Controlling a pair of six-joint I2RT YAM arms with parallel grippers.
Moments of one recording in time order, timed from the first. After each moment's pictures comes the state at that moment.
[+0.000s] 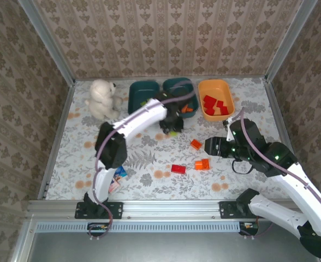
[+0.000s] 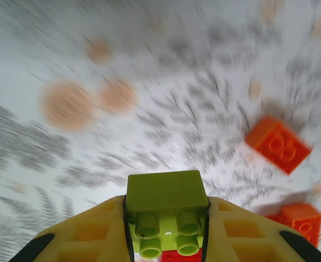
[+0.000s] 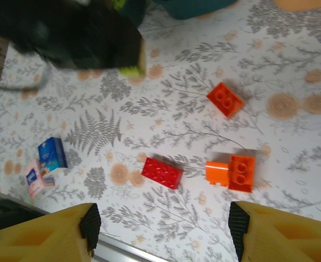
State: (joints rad) left arm -0.81 2.11 2.02 -1.25 0.00 -0.70; right arm 0.59 0.86 1.10 -1.05 -0.03 0.62
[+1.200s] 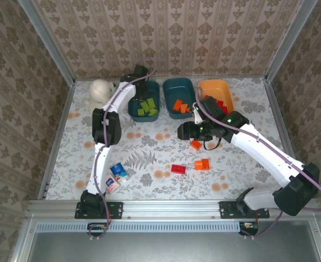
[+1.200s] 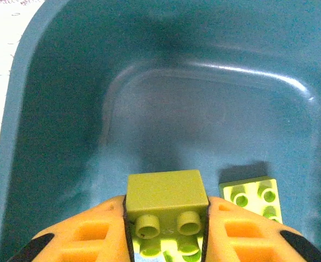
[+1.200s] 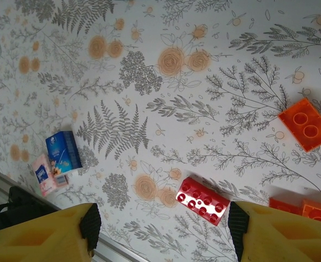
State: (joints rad) left arm -0.37 2.53 2.37 -0.93 -0.16 -0.44; right arm 0.59 1.34 1.27 -0.90 -0.20 0.57
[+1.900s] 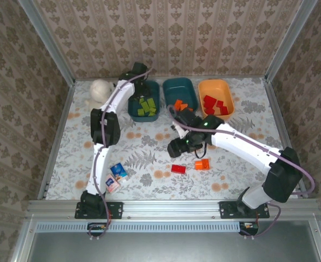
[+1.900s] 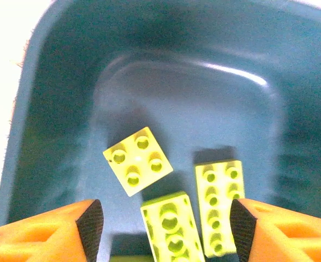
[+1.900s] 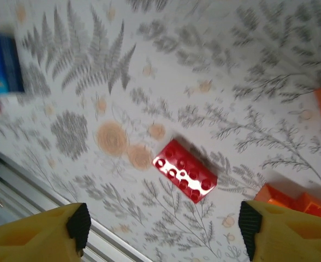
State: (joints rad) left arm -0.37 2.47 2.38 -0.97 -0.09 -0.52; right arm 0.78 1.51 1.27 -0.98 -0.14 0.34
